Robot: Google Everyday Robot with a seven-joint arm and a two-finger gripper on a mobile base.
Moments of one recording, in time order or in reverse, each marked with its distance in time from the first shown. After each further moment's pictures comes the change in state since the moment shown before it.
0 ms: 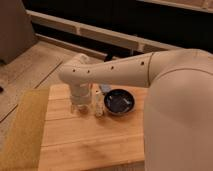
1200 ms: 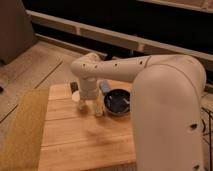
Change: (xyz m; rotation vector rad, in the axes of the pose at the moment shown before) arm -0.046 -0.036 0.036 0.005 0.084 0.091
